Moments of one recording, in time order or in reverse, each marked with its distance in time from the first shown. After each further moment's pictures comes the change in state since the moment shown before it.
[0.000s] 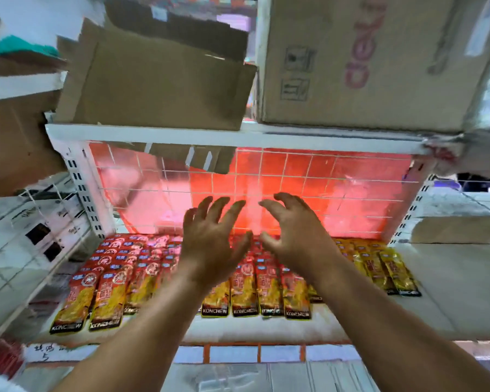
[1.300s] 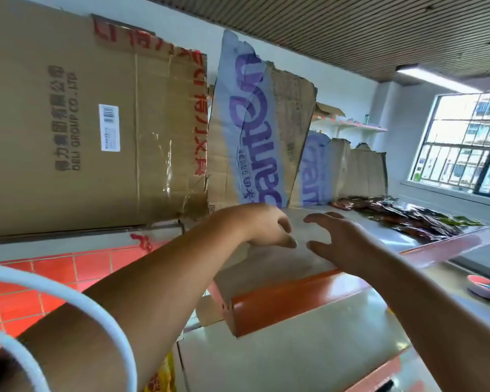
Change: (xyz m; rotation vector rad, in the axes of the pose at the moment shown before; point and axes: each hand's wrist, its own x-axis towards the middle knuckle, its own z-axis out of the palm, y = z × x) left_hand 0.294 0.587 0.089 -0.210 -0.720 0.538; right_hand -0.130 0.505 -0.356 -0.199 0.139 0.435
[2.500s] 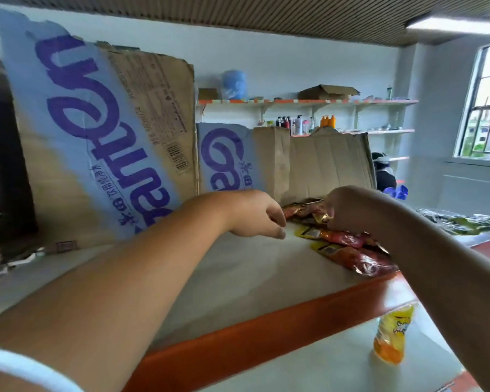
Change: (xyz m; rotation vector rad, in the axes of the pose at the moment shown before) left_hand 0.253 0.162 0.015 0.100 -0.054 -0.069; right_hand 0.154 0.289 -0.076 -0.449 -0.345 0.101
